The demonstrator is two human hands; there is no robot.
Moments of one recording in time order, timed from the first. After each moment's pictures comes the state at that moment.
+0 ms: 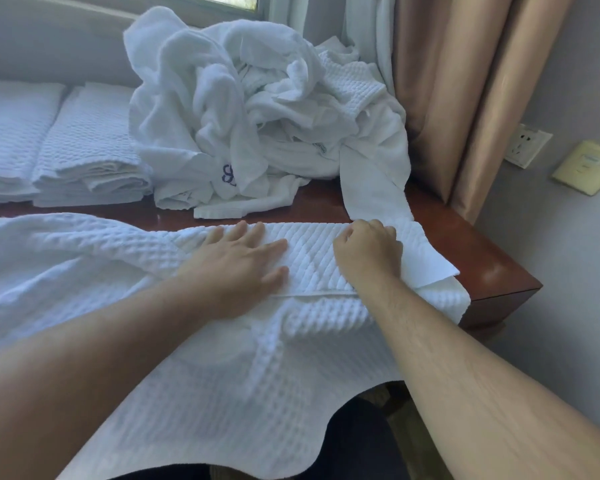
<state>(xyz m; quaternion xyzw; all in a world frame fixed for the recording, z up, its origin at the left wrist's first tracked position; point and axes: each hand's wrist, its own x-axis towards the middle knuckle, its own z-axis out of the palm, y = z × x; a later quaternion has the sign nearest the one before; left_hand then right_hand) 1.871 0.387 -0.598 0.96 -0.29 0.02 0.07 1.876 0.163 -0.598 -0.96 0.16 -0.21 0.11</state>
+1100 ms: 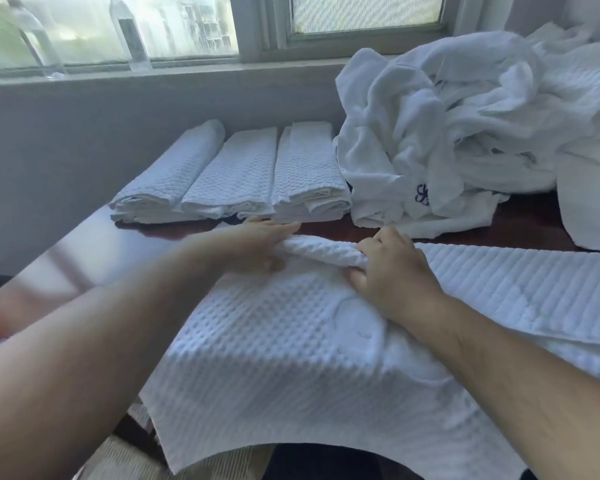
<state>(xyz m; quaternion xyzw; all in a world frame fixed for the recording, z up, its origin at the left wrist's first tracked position) 1.898 0.633 -0.561 0.99 -0.10 -0.09 0.03 1.878 0.383 -0.595 -0.96 -0.18 -0.14 0.14</state>
